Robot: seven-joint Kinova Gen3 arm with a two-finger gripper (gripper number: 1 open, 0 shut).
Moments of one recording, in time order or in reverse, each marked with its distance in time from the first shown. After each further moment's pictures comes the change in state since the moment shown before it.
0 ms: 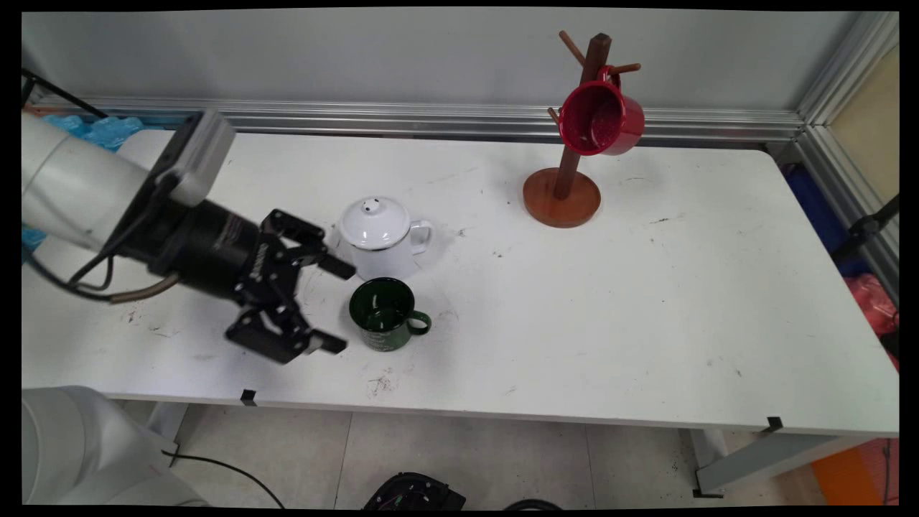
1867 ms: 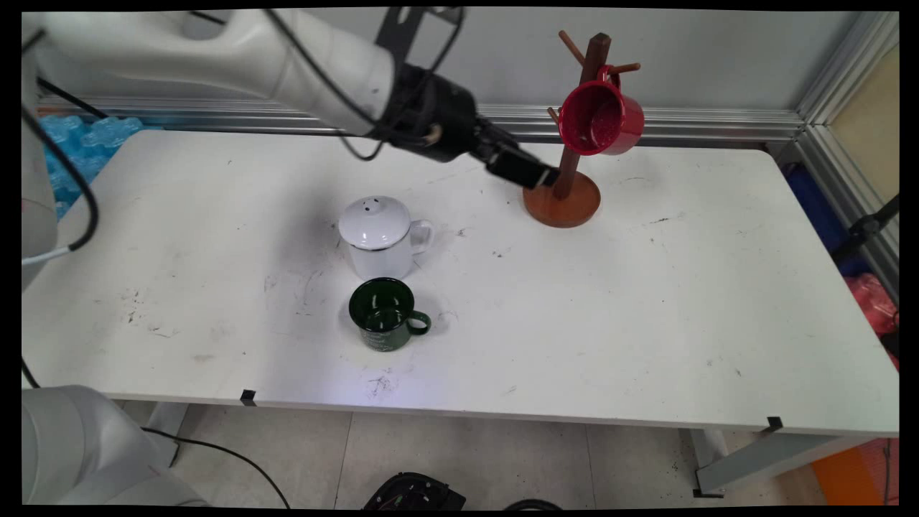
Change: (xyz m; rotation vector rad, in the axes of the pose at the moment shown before) arm 0.153 -0.079 0.110 0.216 0.224 -0.365
